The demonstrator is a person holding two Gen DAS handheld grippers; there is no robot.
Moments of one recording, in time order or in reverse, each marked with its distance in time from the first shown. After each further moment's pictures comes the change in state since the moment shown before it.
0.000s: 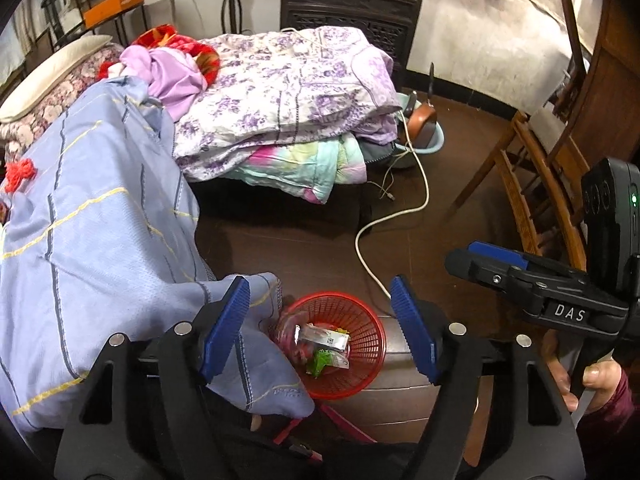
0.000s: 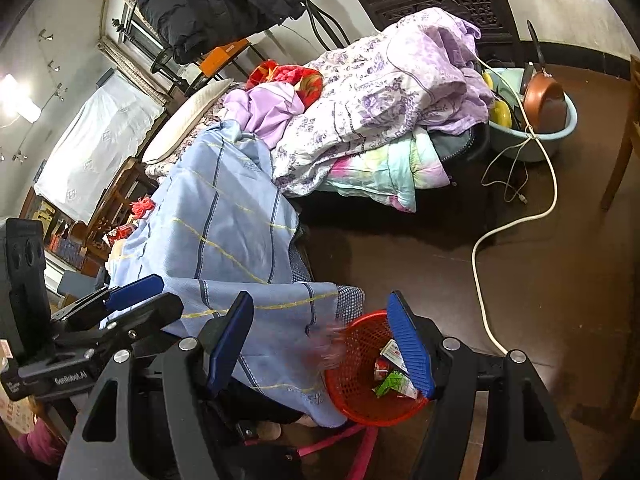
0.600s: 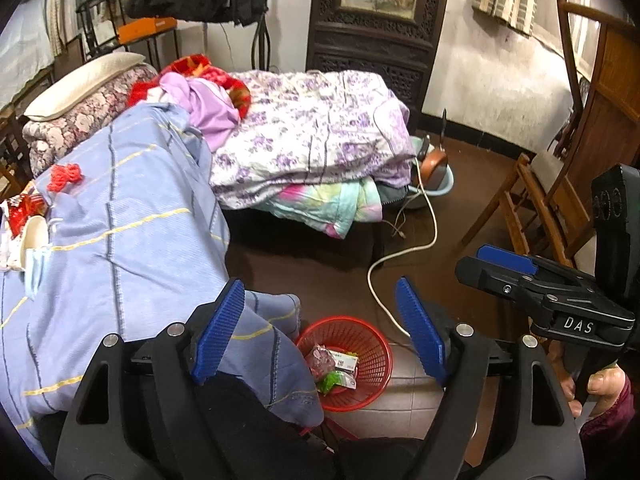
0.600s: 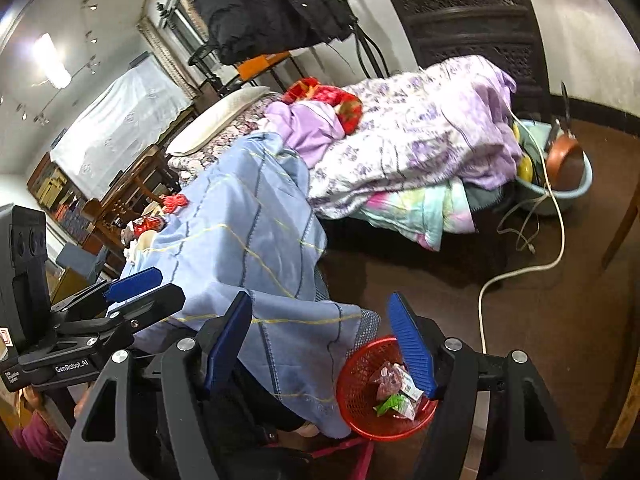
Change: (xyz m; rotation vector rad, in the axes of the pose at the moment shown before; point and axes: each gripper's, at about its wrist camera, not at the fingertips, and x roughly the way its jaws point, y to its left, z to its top) left arm -0.068 0.020 -0.008 -0.055 -0.152 0.046; right arm -0.037 0.065 0.010 -0.162 -0.074 0.012
